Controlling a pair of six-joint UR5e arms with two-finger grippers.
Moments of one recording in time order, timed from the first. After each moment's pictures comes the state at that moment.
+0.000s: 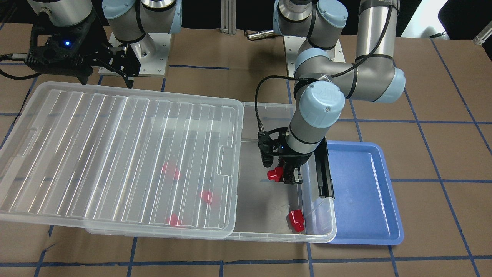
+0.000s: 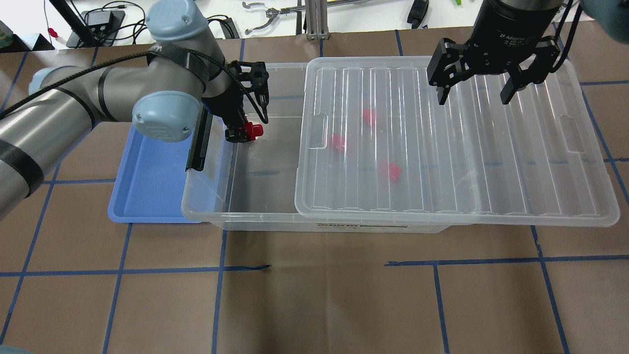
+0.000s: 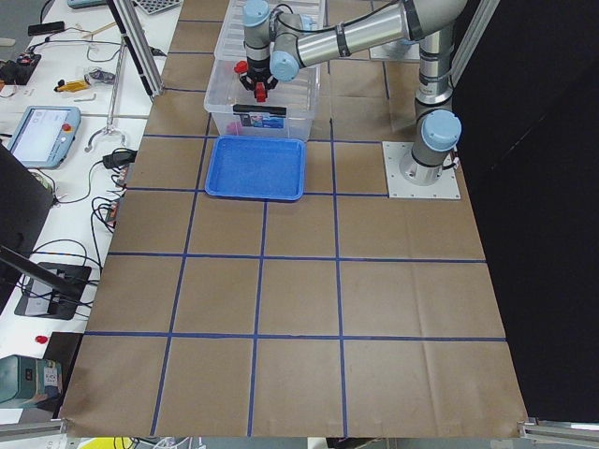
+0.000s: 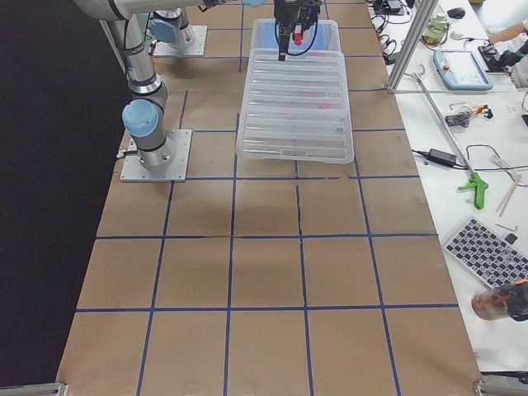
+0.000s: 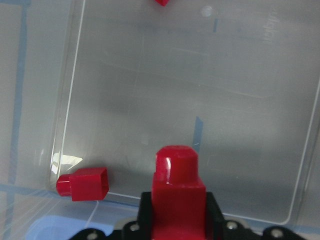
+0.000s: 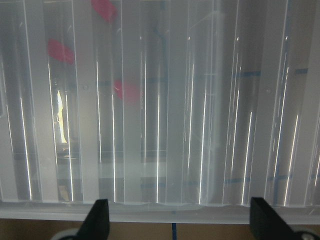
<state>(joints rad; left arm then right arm) -1.66 -1.85 -1.63 -1.19 1.51 1.34 1.59 -1.54 1.43 -1.40 -1.58 0.07</state>
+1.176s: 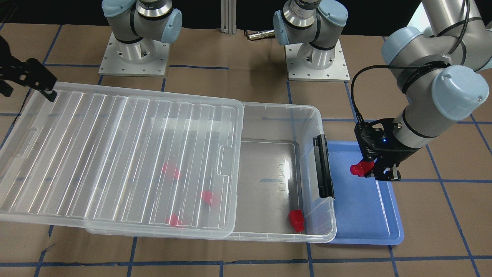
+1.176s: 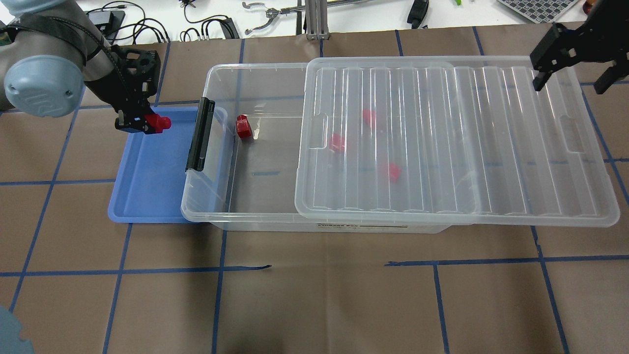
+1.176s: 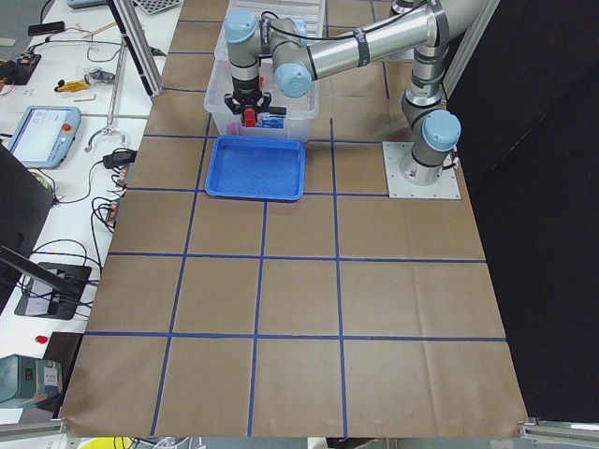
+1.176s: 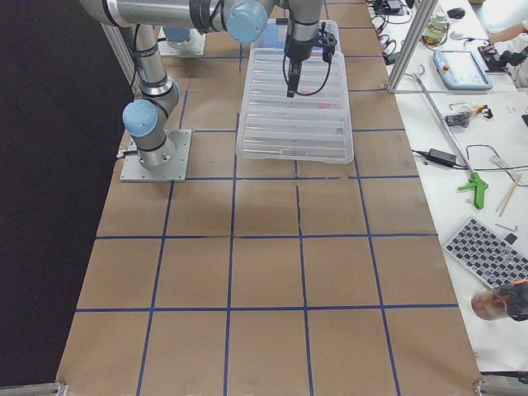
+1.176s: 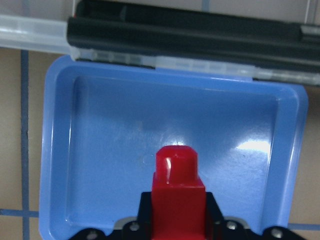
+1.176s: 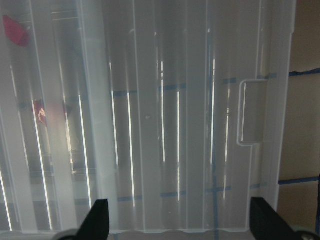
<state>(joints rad) -1.34 -1.84 -1.66 -1.24 1.55 1.75 1.22 -1.51 1.44 -1.42 -1.58 -0.25</state>
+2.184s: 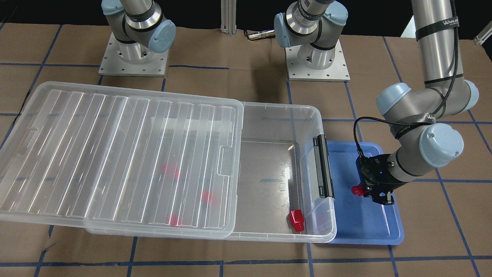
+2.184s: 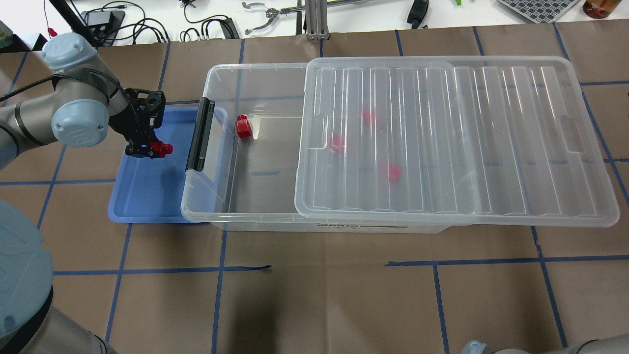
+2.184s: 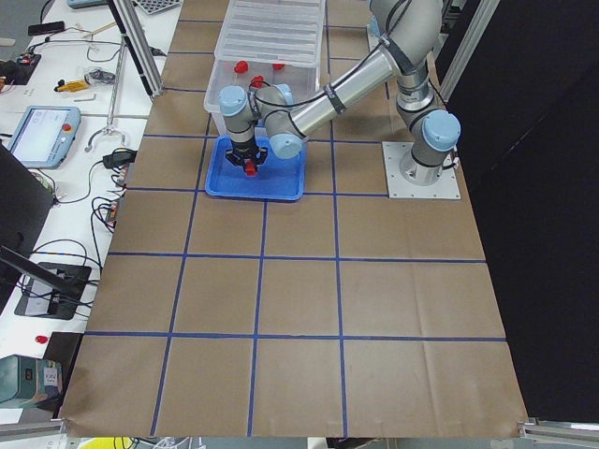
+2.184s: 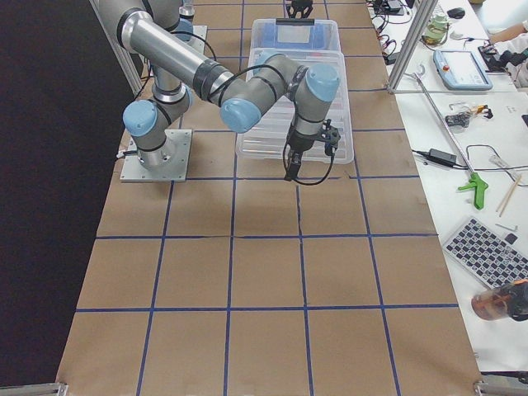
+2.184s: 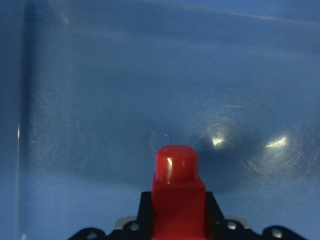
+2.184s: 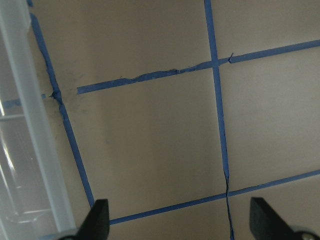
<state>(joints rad) -1.27 -2.03 -1.73 -1.01 1.57 1.80 0.96 -1.37 1.60 -1.73 -1.74 -0.42</state>
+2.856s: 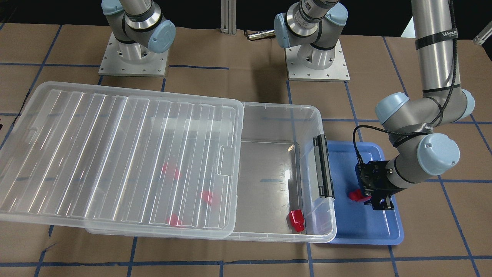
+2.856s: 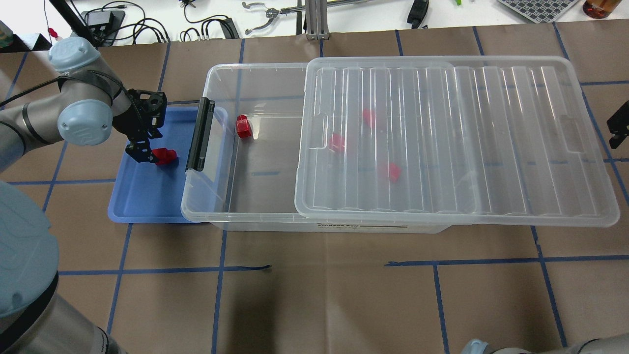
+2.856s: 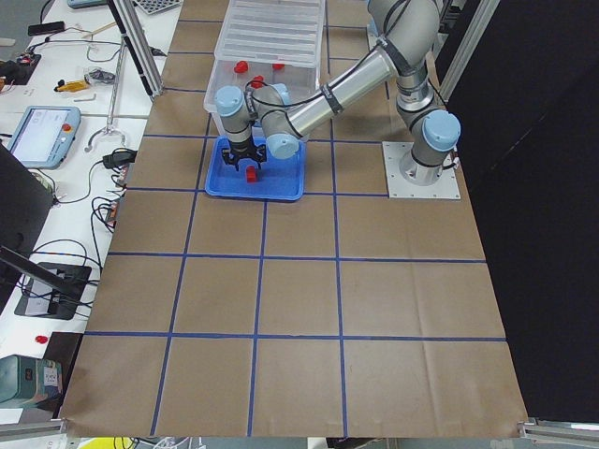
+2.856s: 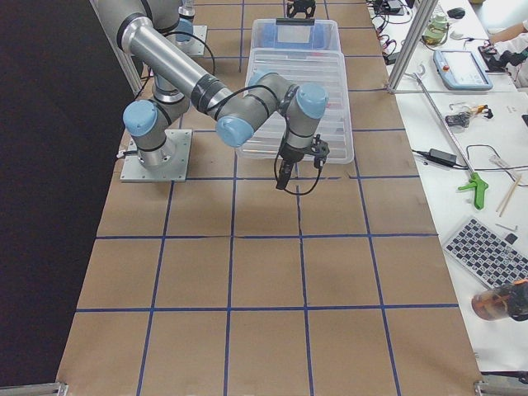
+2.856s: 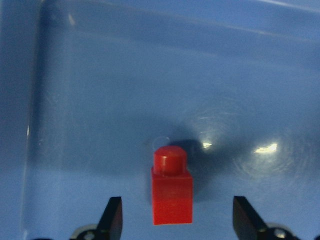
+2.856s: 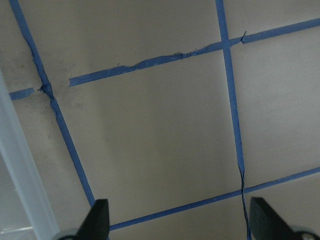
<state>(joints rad) -1.28 -2.00 -1.67 -1.12 1.56 1.73 0.95 -1.39 1.69 -1.77 -1.74 -0.37</state>
